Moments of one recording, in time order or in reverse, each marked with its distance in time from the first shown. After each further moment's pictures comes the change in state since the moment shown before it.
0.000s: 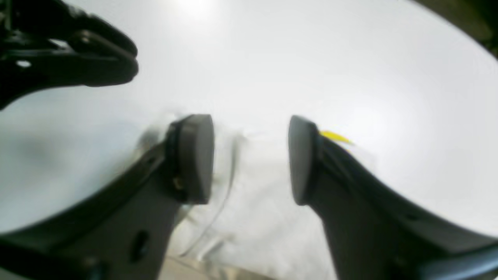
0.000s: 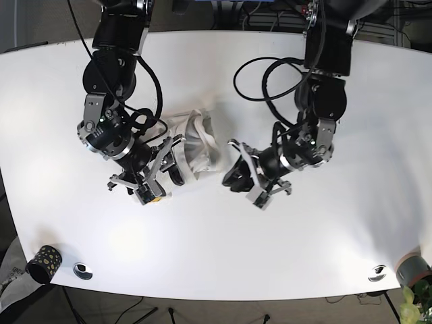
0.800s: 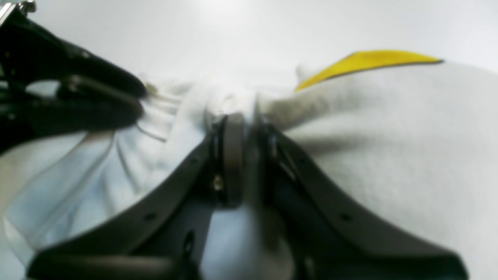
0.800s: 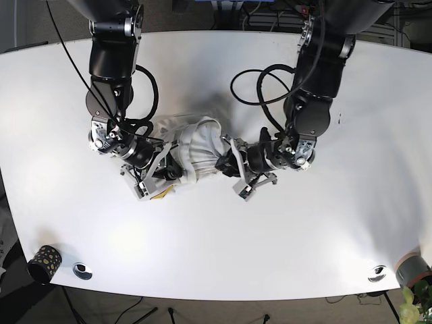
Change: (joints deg) left arm -6.6 1.2 4.9 -23.4 5.0 -1.1 -5.8; right arm 6.8 3.9 0.0 -35.9 1.2 0.3 18.4
